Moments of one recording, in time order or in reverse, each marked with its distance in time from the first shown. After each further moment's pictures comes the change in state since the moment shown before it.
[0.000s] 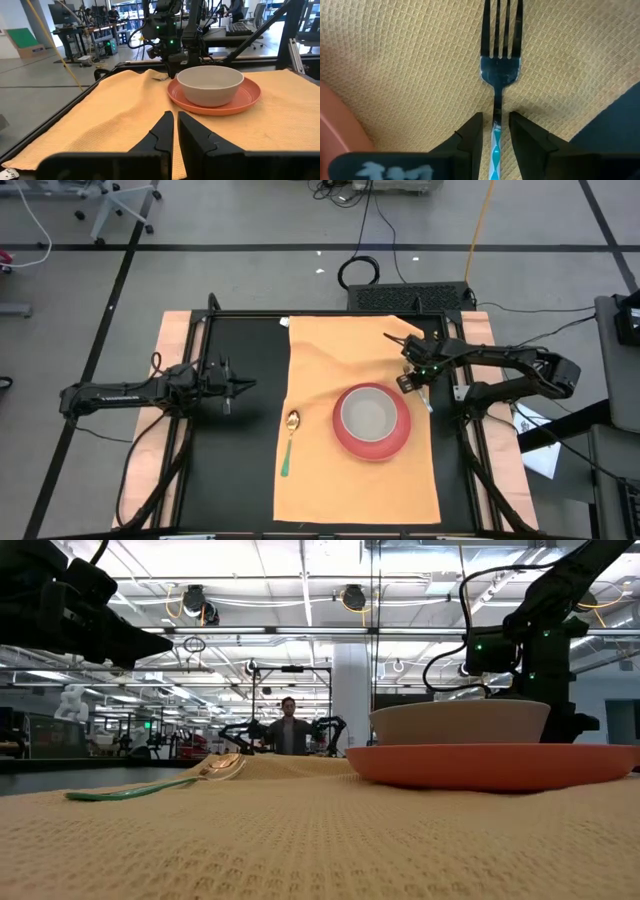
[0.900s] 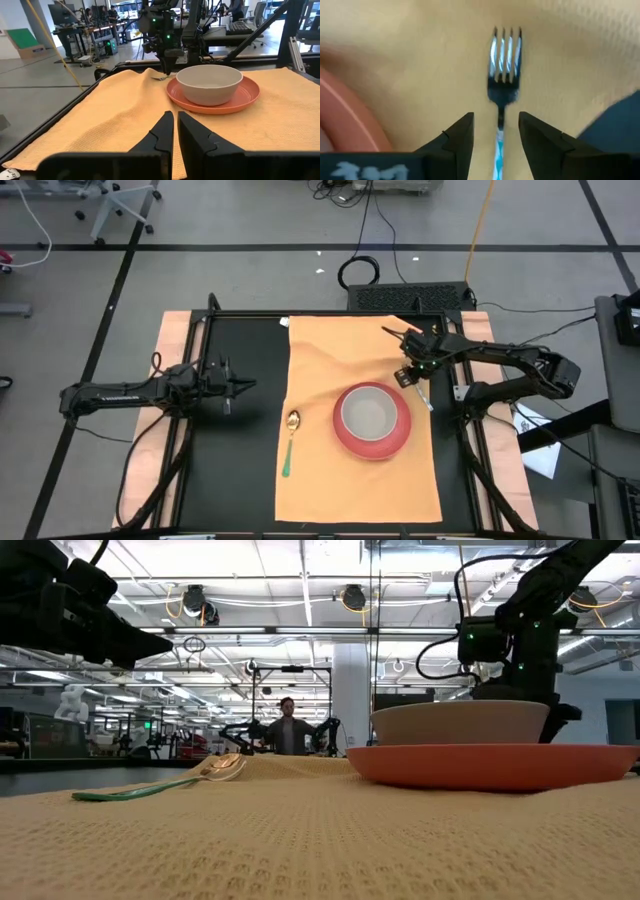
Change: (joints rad) left arm 0.000 0.000 0.000 -0.003 -0.001 0.006; right arm -0.004 -0.002 0.076 -0.043 0.020 -0.036
